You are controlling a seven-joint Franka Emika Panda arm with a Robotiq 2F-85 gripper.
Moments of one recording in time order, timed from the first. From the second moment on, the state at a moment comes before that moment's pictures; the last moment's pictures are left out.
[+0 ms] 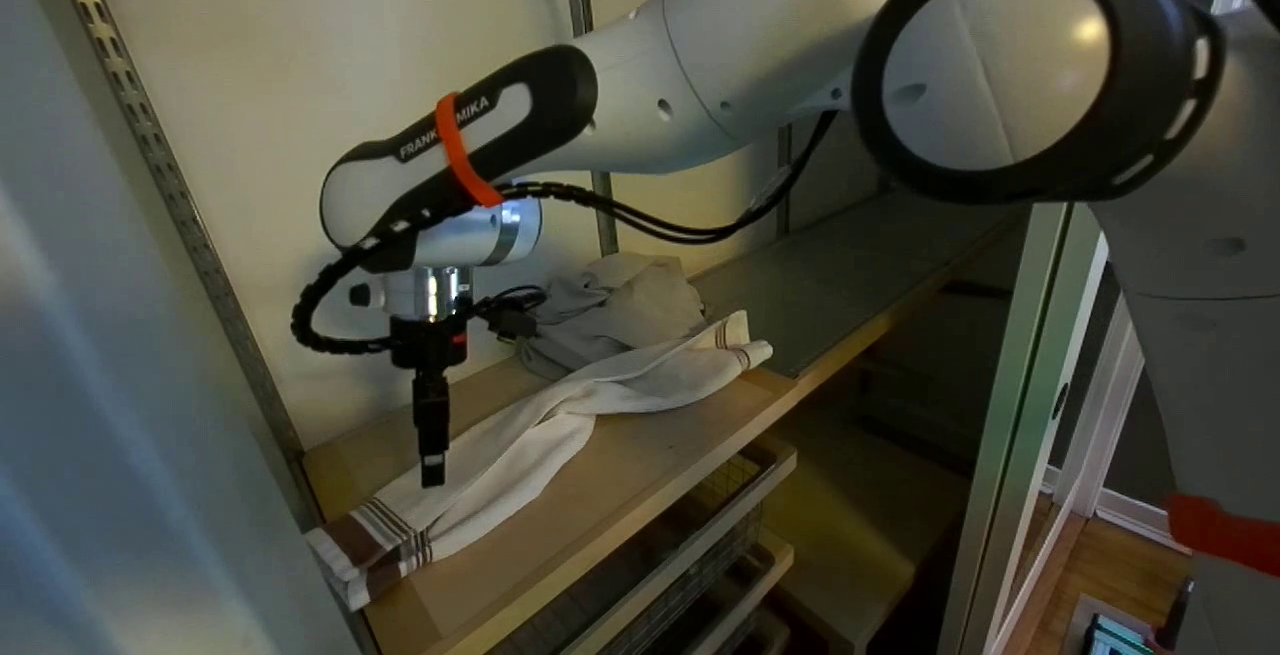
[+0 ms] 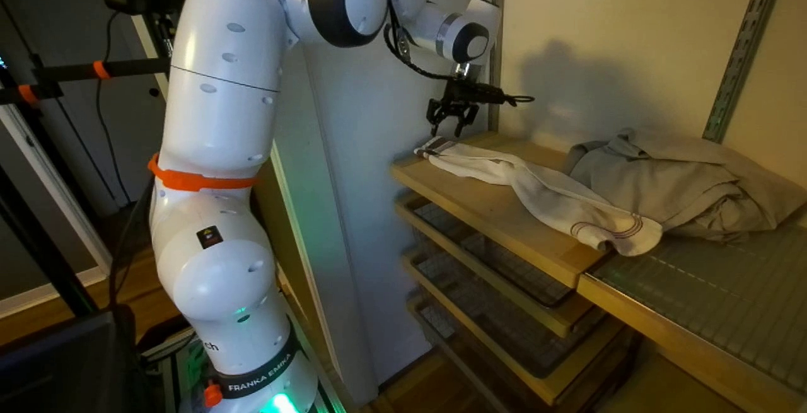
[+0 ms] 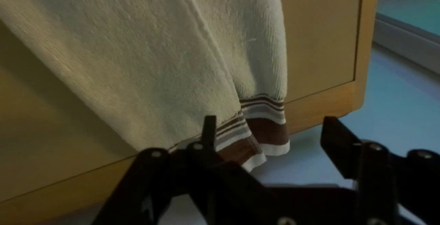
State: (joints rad) arm 0.05 0.40 0.26 -1.60 0.22 1.95 -1.05
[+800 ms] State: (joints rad) arm 0.02 -0.03 0.08 -1.91 0.05 1.95 -0.59
